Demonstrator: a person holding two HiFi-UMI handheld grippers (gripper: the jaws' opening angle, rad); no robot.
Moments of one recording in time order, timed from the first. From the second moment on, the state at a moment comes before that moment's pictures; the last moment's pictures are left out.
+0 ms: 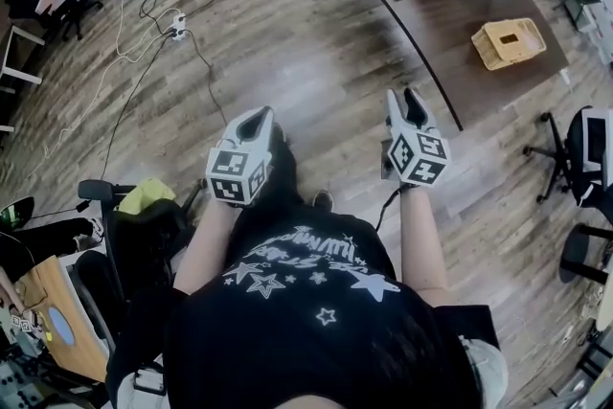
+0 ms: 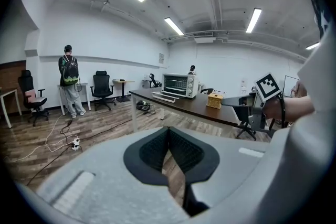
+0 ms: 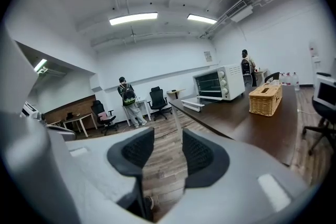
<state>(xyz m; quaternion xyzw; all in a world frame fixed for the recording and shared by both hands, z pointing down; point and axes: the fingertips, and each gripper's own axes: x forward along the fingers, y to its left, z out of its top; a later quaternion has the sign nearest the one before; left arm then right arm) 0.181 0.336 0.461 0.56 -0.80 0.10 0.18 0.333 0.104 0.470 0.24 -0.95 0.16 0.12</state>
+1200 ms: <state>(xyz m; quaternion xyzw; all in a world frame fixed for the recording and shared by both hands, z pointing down) -0.175 0.101 0.475 0.68 -0.70 0.10 0.19 0.085 -0.092 0.491 0.45 -0.86 0.20 0.15</state>
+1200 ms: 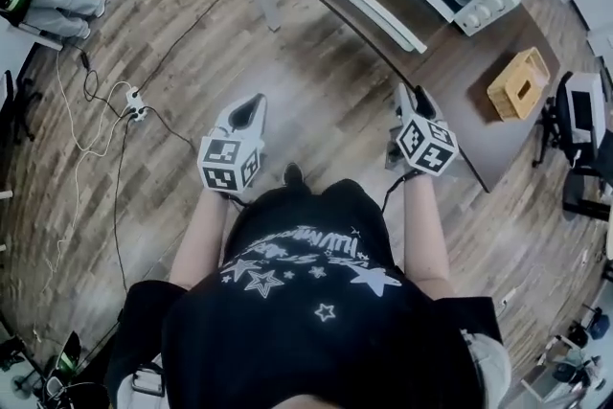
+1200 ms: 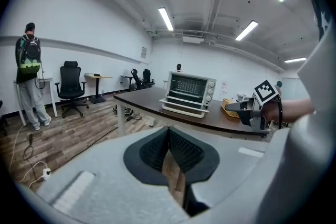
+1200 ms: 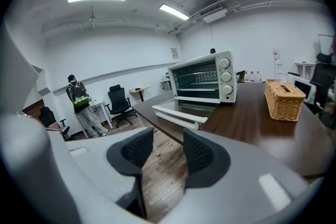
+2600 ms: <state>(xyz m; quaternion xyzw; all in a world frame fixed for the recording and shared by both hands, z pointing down) -0.200 -0.184 0.528 0.78 -0.55 0.21 0.22 0.066 -0.245 0.599 0.60 -0.74 0.27 0.18</state>
